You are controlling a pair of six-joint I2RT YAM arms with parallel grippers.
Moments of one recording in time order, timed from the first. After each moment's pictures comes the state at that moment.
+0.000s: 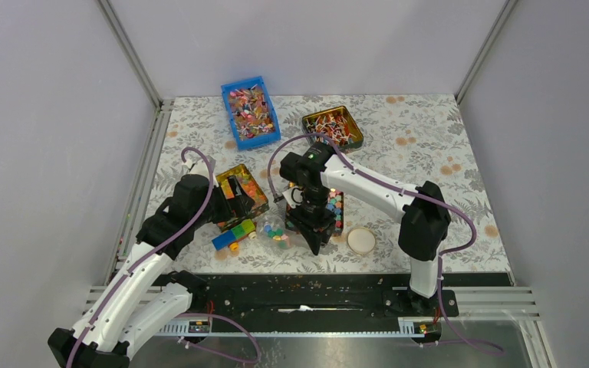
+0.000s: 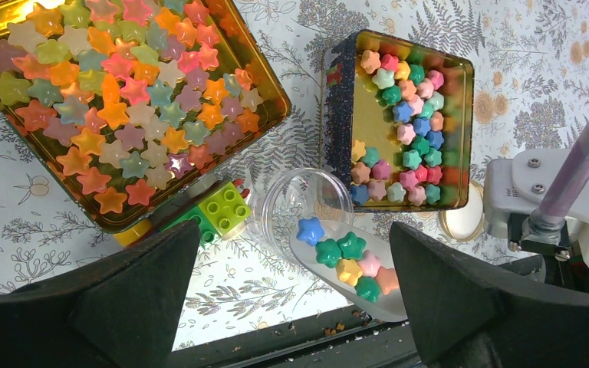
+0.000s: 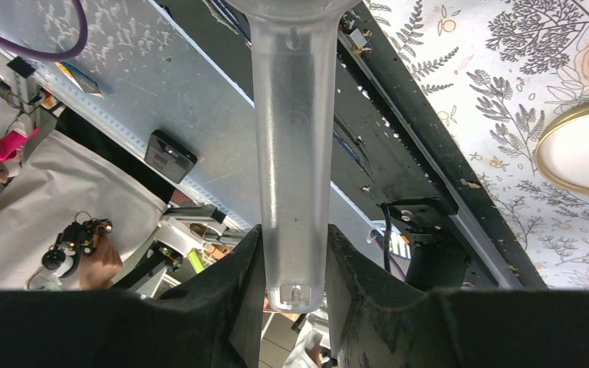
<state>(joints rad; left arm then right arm) -0.44 0.74 0.76 -0.66 0.00 -0.63 0.94 1.90 1.73 -1.56 -0.47 0.06</state>
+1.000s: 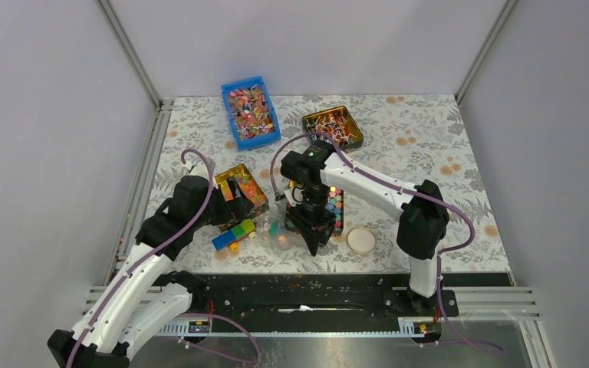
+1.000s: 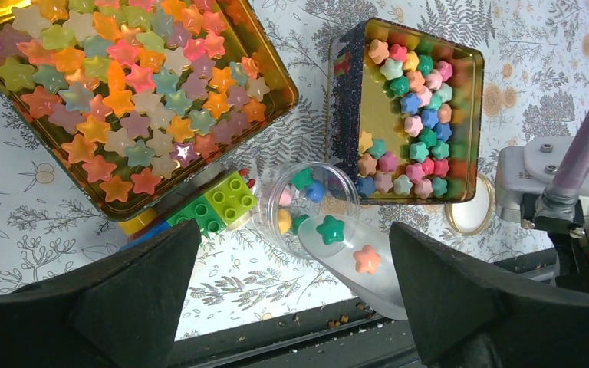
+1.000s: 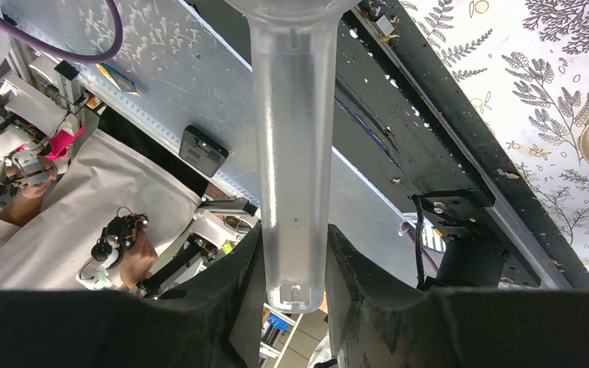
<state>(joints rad) -0.44 0.73 0.76 -0.69 0.00 -0.63 0.92 1.92 1.75 -1.59 -0.52 0.12</state>
